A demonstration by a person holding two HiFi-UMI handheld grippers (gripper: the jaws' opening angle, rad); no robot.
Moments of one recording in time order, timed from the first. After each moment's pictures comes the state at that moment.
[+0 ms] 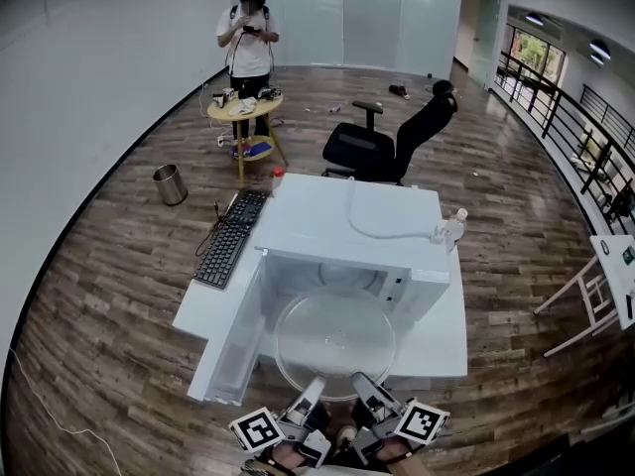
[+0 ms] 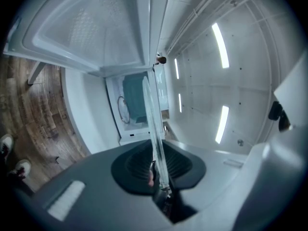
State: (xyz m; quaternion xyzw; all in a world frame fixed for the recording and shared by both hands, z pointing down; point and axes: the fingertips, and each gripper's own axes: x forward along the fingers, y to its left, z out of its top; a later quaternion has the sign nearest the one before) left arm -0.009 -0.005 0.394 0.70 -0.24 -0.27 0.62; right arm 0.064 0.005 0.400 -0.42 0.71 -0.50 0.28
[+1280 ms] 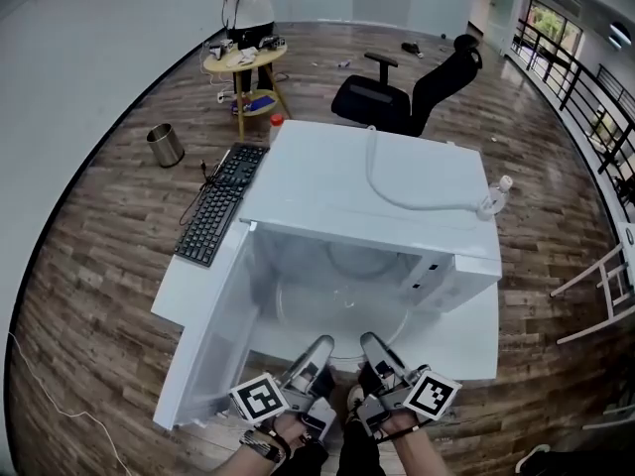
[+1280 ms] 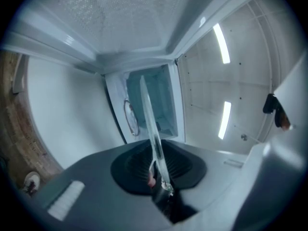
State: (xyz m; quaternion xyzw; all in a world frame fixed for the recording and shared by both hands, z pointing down) left arm 0.009 -0.090 0.456 0.72 -0.25 -0.24 0.60; right arm 0.086 -0.084 0.450 -0.42 0.72 -0.47 0.28
